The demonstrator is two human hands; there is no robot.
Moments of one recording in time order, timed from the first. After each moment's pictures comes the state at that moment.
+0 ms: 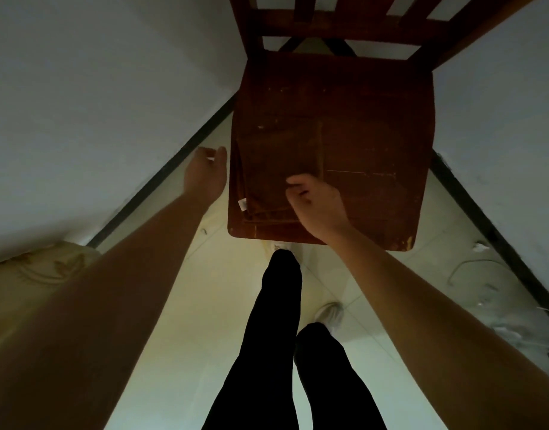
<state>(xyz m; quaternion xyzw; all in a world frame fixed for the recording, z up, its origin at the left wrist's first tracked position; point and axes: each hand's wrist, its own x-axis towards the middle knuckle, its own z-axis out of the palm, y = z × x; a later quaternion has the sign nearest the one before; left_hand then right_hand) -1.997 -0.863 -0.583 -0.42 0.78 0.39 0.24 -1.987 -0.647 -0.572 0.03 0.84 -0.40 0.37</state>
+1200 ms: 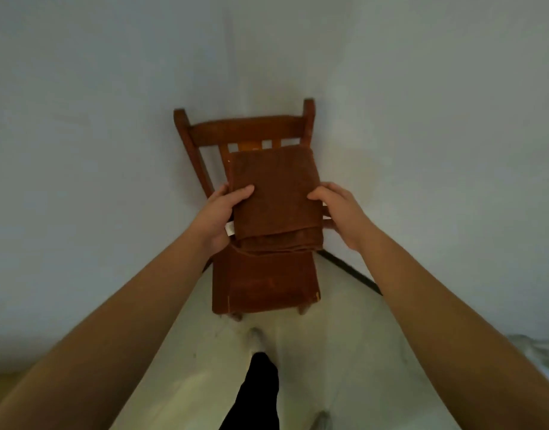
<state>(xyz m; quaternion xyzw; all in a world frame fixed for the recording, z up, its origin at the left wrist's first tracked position) -1.947 -0.714 -0.131 -0.21 0.59 0.76 0.19 -1.954 -0.490 -0.139 0.14 0.70 -0.68 0.19</state>
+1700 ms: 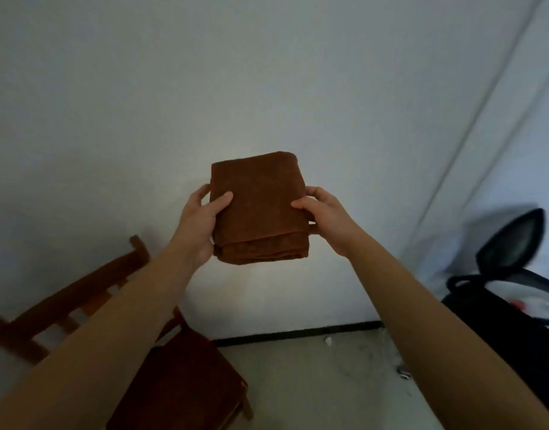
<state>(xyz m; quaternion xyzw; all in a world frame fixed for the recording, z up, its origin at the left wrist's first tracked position) -1.930 -0.484 0.063 0.10 0.60 0.75 0.26 -1.798 -0.300 0.051 0.22 0.67 -0.69 -0.17</state>
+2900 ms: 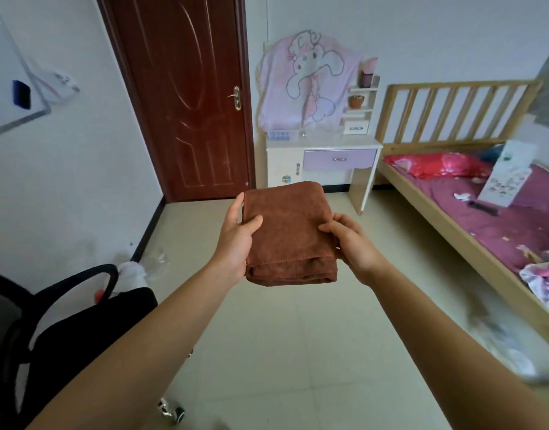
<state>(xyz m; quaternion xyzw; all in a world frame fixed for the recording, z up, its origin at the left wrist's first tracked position) -1.028 -0.251 0.045 0.53 0.29 0.34 0.72 -0.867 -0.389 0.031 0.65 0.25 -0.33 -0.64</state>
